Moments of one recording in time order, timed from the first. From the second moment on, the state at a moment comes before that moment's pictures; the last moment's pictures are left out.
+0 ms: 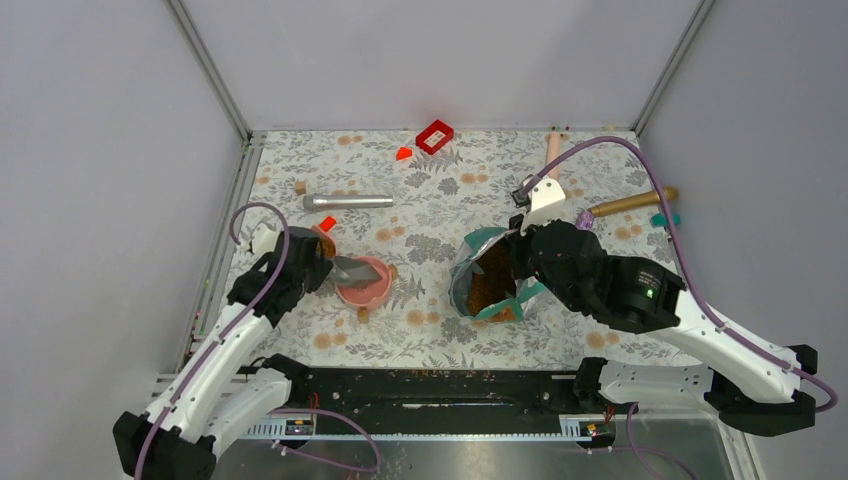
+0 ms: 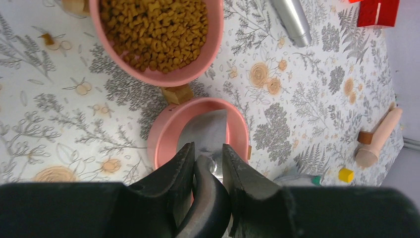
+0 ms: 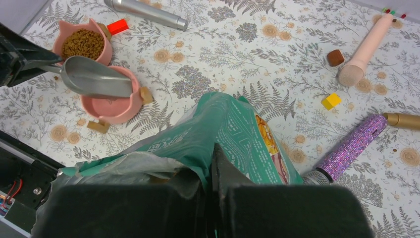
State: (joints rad) left arm -0.38 0.82 0.74 -0.78 -0.36 -1.22; right arm 1.12 0.98 1.32 -0.85 0.62 0.33
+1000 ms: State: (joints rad) left arm -0.49 0.63 1.07 -0.83 -0.28 -1.08; right arm 1.12 1.10 1.47 -0.98 0.61 0.28
